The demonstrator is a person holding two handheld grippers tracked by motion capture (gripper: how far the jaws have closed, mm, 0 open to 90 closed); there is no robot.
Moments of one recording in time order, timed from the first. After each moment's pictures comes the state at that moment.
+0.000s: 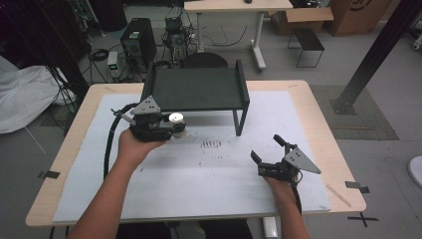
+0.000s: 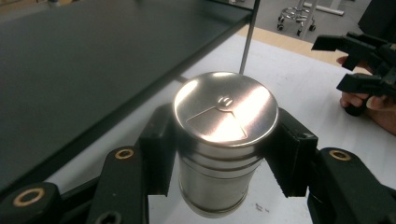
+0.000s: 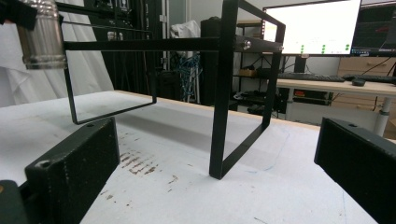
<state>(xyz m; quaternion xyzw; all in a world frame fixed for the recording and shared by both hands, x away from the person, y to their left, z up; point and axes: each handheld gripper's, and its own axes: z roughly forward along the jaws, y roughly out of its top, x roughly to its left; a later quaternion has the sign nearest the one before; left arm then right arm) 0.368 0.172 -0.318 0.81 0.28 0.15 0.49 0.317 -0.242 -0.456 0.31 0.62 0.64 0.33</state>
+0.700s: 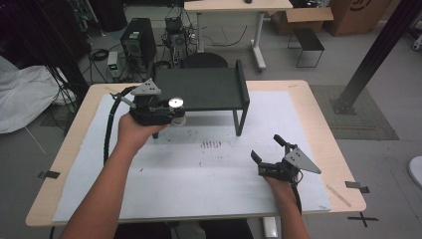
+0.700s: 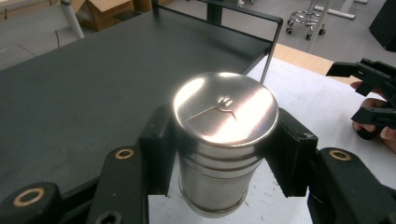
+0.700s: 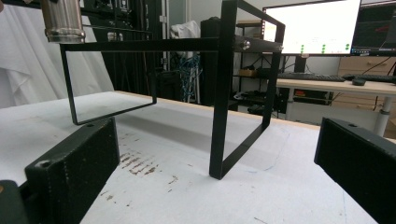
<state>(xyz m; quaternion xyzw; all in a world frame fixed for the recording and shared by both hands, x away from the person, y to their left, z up) 0.392 0.168 -0.287 0.81 0.29 0.16 0.49 0.317 -0.242 -0.456 0.32 0.62 0.64 0.33</state>
